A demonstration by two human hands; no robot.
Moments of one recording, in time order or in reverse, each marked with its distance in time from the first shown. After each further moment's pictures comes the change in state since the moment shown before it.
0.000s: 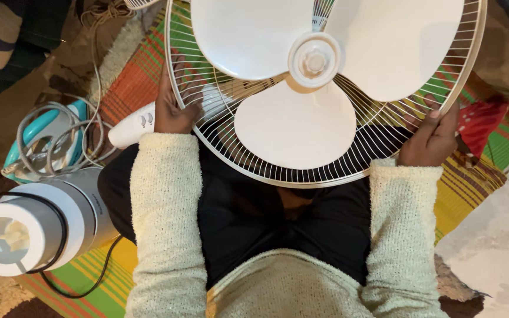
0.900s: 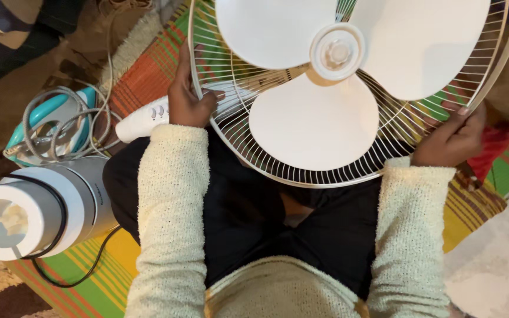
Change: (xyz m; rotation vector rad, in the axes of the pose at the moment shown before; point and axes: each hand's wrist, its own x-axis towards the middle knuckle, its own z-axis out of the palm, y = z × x) left_hand 0.015 0.006 0.006 0.289 0.067 0.086; right_hand 0.042 0.015 0.019 -0.128 0.129 -0.210
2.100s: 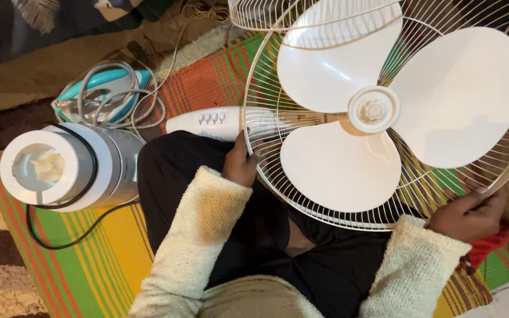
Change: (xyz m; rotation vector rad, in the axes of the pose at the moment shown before) left_hand -0.106 -0.042 0.036 0.045 0.286 -0.378; right_hand 0.005 -0.013 0.002 0.040 -0.064 0.043
